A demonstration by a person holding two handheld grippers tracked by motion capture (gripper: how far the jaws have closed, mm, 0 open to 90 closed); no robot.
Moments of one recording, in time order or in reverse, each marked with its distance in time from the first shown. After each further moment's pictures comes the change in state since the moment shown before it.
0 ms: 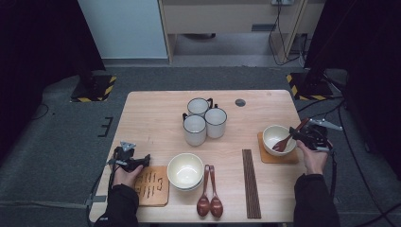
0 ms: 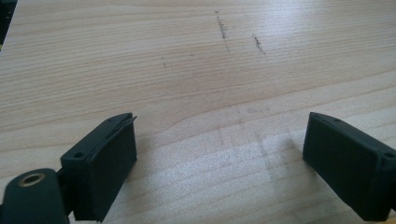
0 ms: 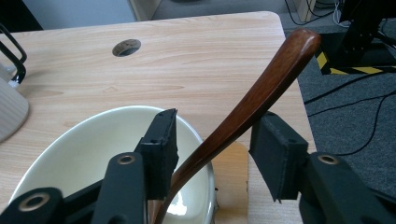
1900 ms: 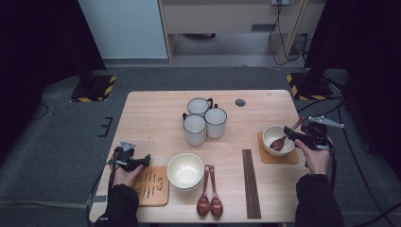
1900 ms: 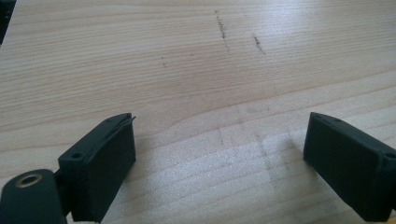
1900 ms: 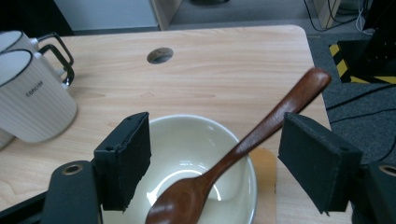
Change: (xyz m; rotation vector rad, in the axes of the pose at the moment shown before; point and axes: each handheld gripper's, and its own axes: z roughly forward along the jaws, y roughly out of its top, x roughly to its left) left arm 0.000 0.000 0.000 0.002 -0.001 -0.001; right arm 0.021 0.017 -0.023 -0.002 0.069 -0.027
